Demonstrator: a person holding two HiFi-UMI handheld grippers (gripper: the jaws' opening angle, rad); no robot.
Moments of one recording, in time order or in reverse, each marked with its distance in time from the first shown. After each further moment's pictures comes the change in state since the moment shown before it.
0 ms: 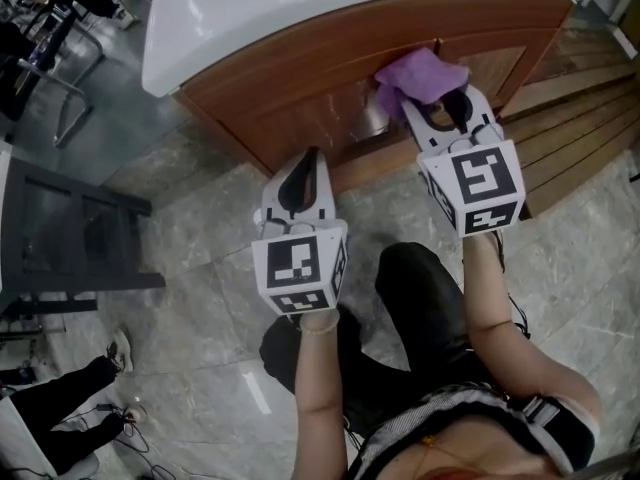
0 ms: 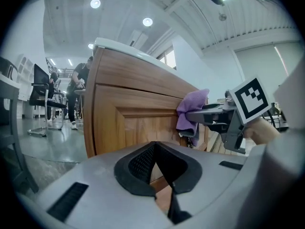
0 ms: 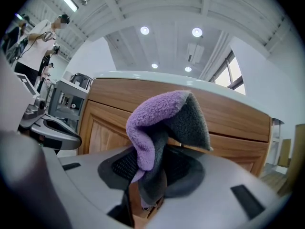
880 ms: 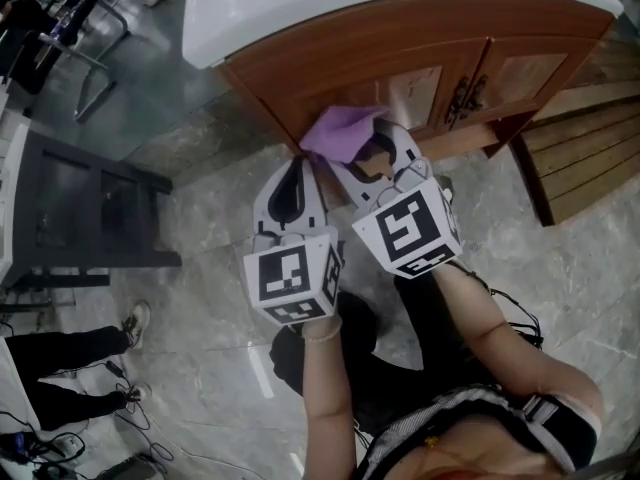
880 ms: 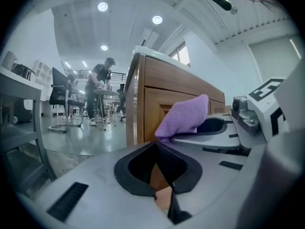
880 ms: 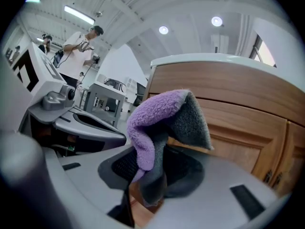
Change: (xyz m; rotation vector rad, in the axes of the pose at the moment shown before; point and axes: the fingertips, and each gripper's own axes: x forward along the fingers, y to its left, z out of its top) left arm -0.043 0.065 -0.017 -0.051 0.032 0.173; right arm 0.026 0.180 0.002 -0.060 -0.018 0.364
